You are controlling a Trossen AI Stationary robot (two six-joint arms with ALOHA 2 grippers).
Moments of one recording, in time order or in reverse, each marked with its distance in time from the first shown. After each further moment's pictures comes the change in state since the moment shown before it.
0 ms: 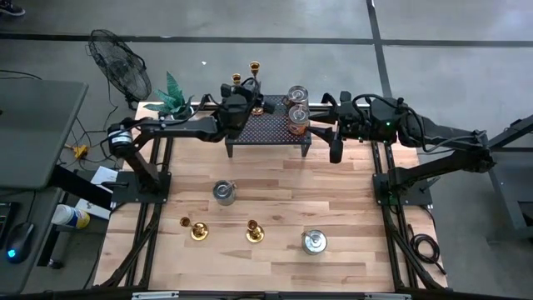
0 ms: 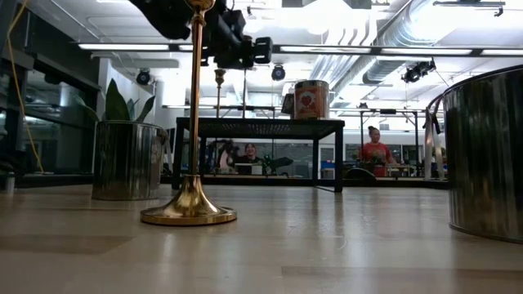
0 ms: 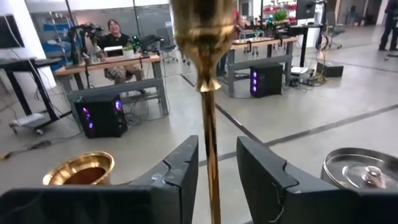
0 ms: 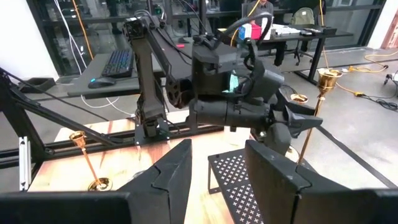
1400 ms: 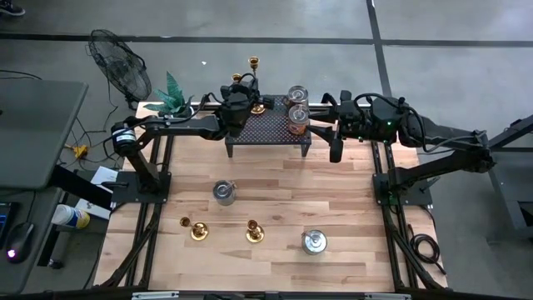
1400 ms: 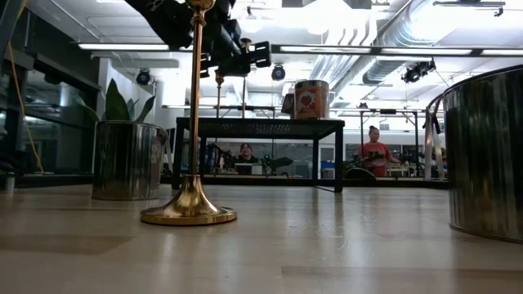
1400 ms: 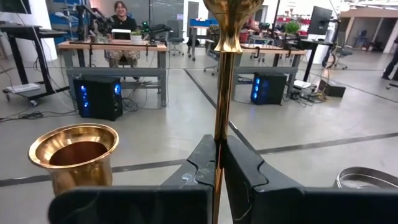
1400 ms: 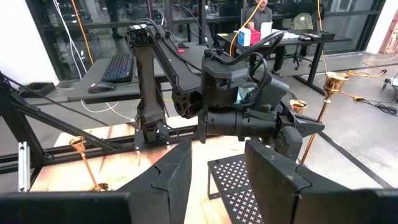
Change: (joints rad) left arm 0.041 0.038 0.000 0.017 -0.002 -0.187; right arm 0.000 0.000 0.000 0.021 0.002 -0.003
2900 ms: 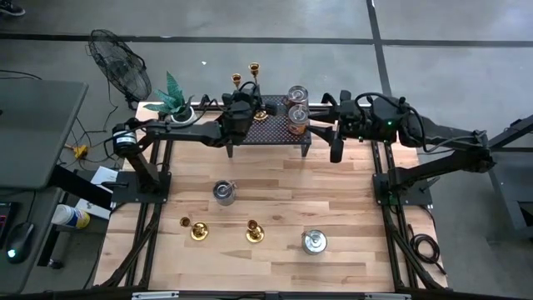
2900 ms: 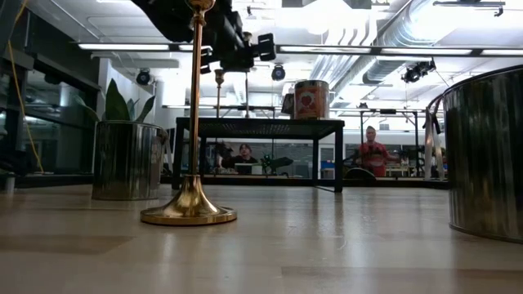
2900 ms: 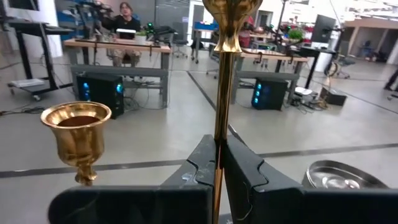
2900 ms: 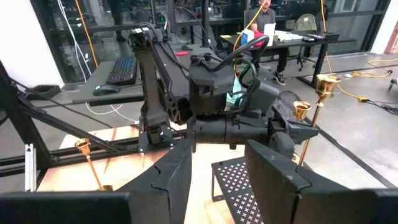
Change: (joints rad) left arm -0.074 0.002 0.000 0.023 -0.117 -0.027; right arm 0.000 0.000 0.000 0.010 -0.014 0.008
